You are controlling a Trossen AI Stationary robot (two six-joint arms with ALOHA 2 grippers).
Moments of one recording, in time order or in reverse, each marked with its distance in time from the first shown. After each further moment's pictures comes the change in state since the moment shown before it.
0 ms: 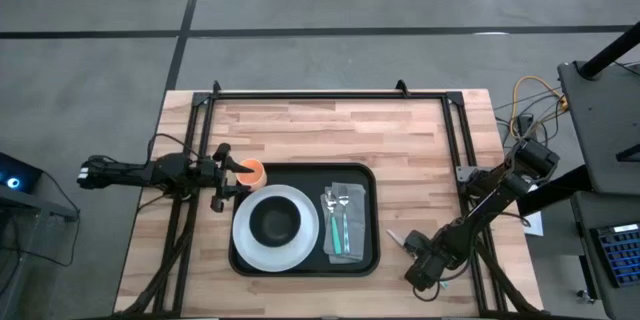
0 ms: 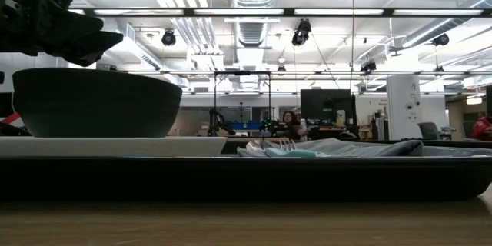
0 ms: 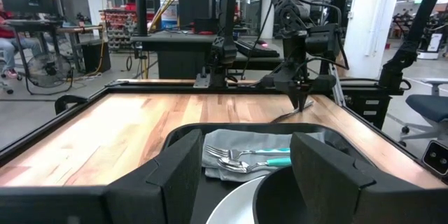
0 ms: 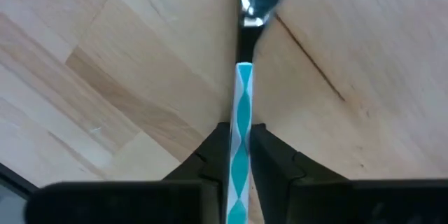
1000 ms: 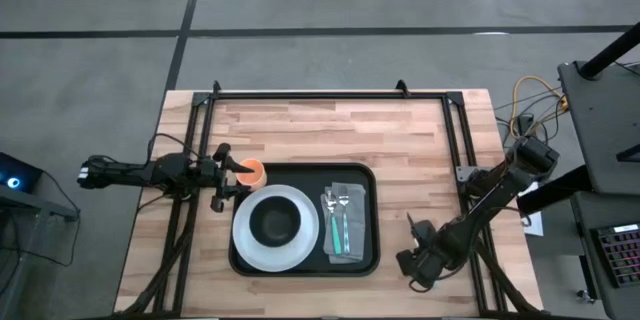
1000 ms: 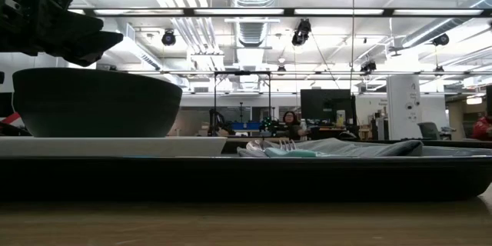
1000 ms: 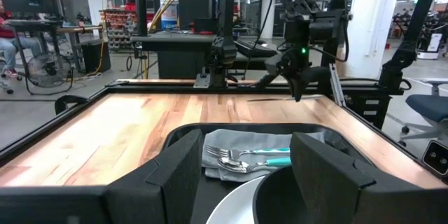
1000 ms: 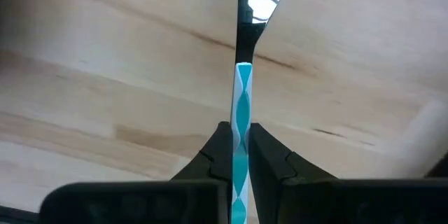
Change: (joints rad) left arm 0.000 0.000 0.000 0.000 0.000 0.000; right arm -0.041 -0.050 0.152 -0.253 0.046 0.475
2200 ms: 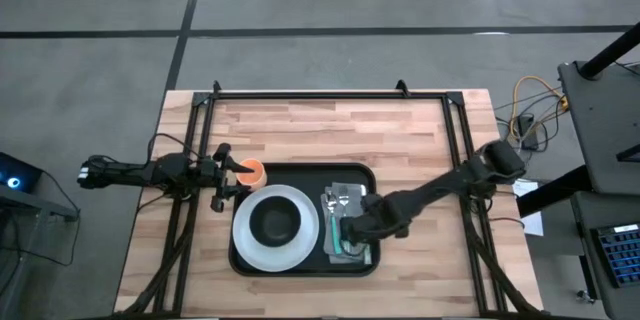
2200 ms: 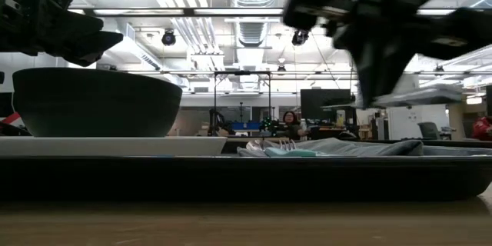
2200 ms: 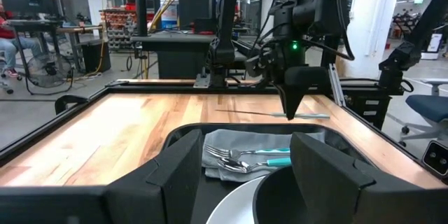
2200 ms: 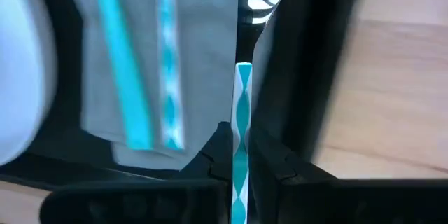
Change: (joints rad) left arm 0.000 0.000 0.000 0.000 0.000 0.000; right arm -0.414 0.221 0.347 -0.007 0.103 -0.188
